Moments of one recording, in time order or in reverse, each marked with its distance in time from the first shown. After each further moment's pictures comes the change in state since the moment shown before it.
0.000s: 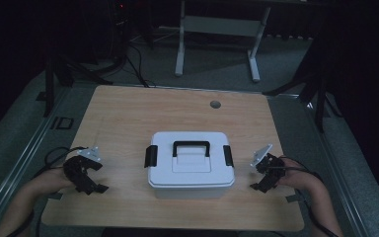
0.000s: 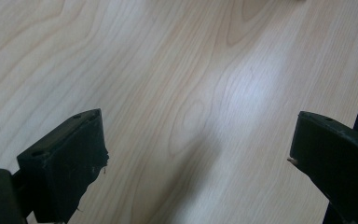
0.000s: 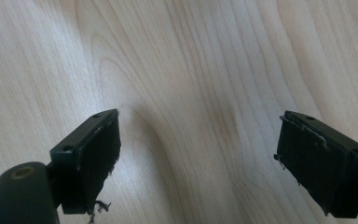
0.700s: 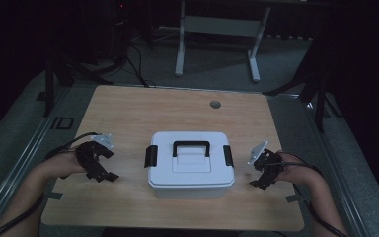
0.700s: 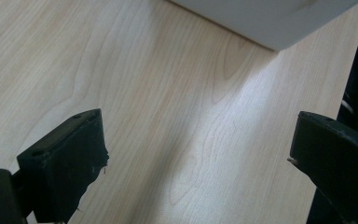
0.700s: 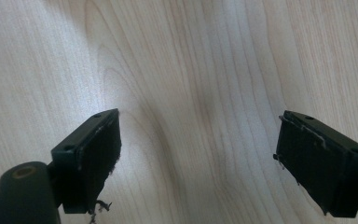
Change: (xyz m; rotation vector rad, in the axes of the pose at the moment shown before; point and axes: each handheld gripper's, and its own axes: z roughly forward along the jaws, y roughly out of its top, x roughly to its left) left arm -0.004 0.059 -0.011 0.007 -0.016 0.068; right arm -0.001 0.019 -0.013 0.030 -0.012 -0.083
